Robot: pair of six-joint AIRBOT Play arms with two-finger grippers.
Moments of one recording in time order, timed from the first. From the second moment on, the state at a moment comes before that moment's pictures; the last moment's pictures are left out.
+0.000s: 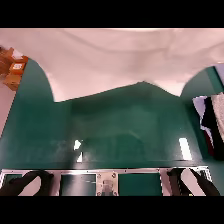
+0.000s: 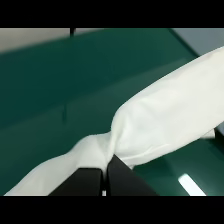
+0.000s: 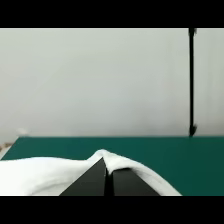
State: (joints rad) left arm 0.12 -0.98 2.03 0.85 -1.40 -1.33; right arm -0.65 -0.85 1.88 -0.62 1.23 1.33
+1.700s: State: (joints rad) left arm 0.00 -1.91 1.79 0.83 -0.91 -1.15; right arm -0.35 -1.69 1.43 -0.48 0.72 1.17
